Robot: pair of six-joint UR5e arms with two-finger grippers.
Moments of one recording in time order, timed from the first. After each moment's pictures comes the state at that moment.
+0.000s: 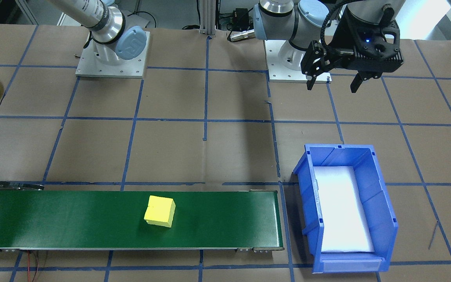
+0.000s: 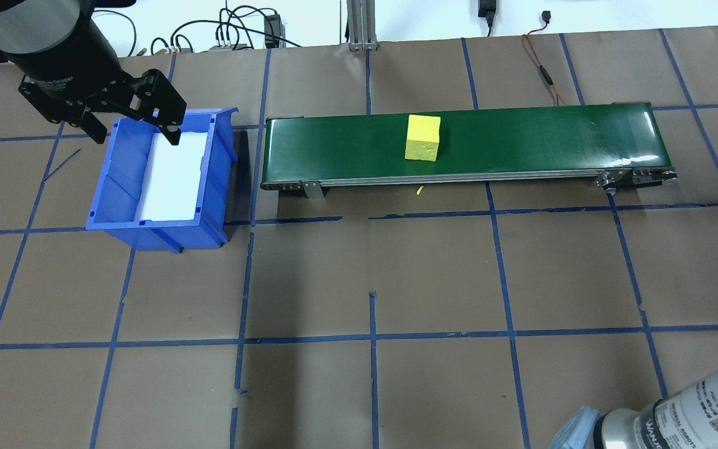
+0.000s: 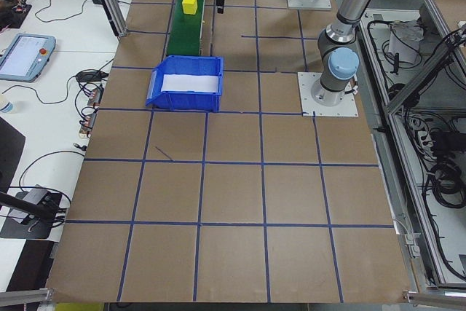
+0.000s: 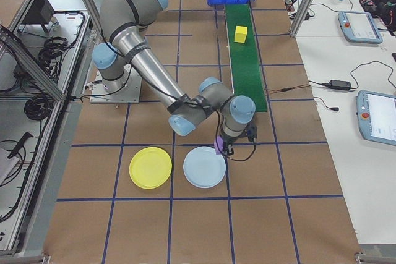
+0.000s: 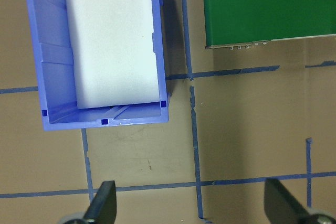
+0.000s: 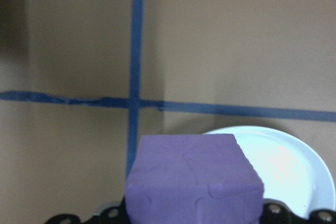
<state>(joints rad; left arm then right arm) -1.54 -1.53 -1.50 -1.64 1.59 0.10 0.70 -1.02 1.47 -1.97 -1.64 -0.95</state>
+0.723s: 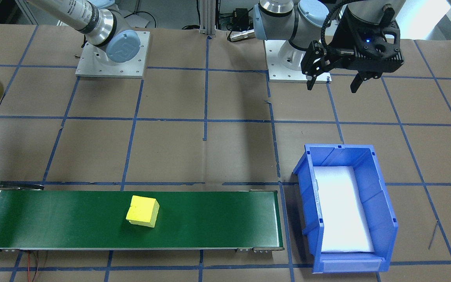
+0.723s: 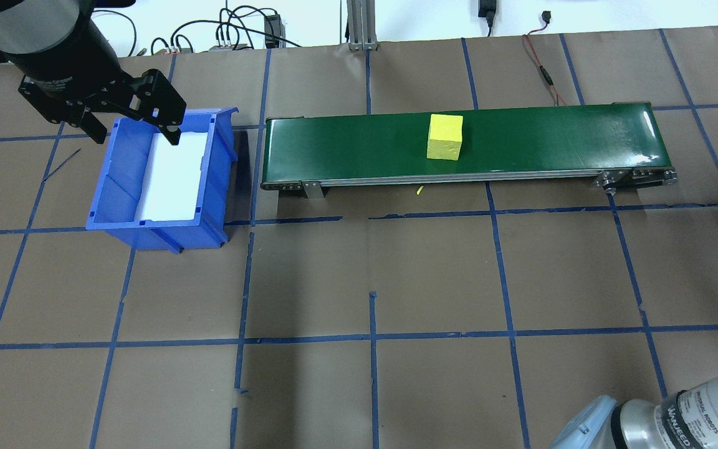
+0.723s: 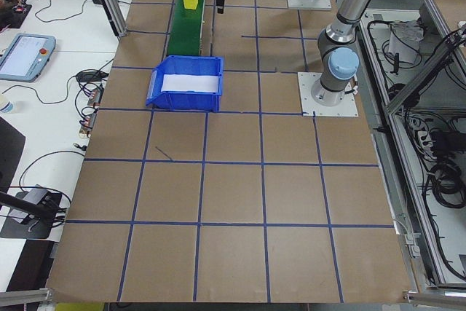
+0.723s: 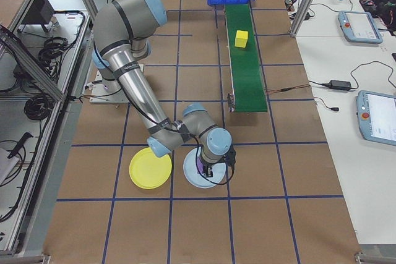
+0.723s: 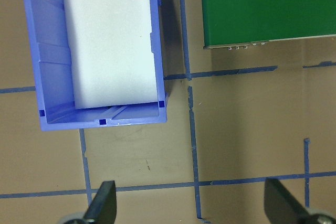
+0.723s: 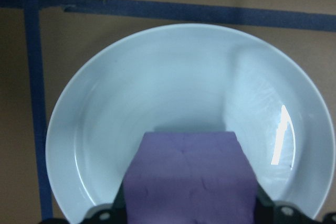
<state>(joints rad) -1.53 -1.53 -1.50 -1.64 1.59 0.11 0.60 -0.99 1.55 -2.06 -1.65 -1.05</state>
